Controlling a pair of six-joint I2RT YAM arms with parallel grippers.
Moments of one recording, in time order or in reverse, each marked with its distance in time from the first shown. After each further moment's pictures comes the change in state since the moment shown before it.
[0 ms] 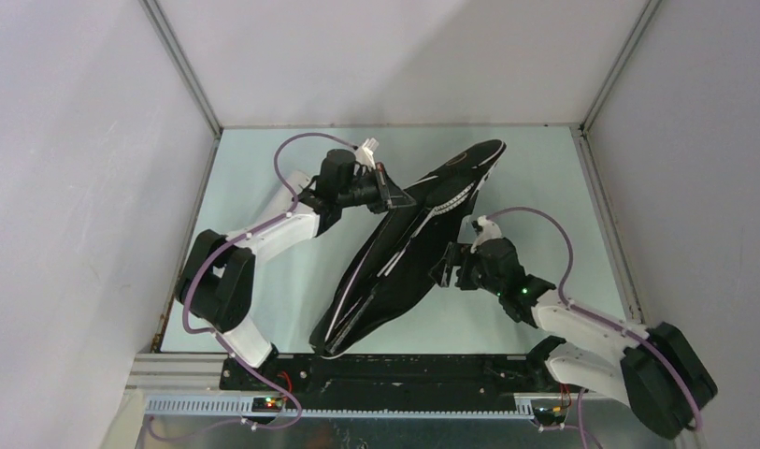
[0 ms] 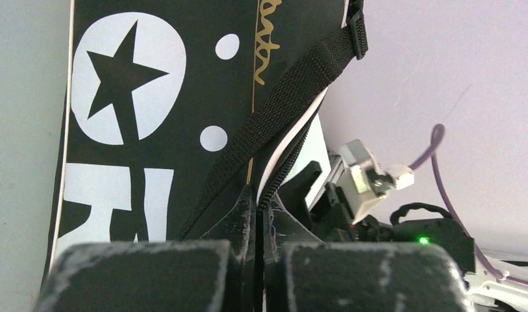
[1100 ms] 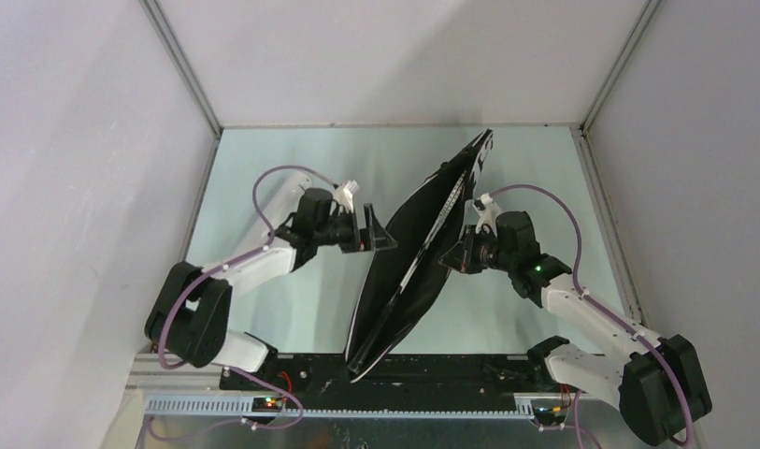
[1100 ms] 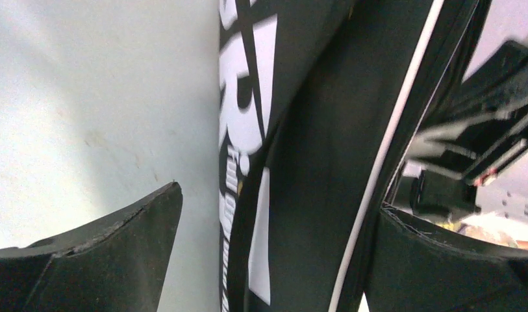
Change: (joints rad) left arm 0.057 -0.204 -0.322 -0.084 -0.008 0.248; right arm -0.172 0.032 0.185 -0.135 -0.386 -0.098
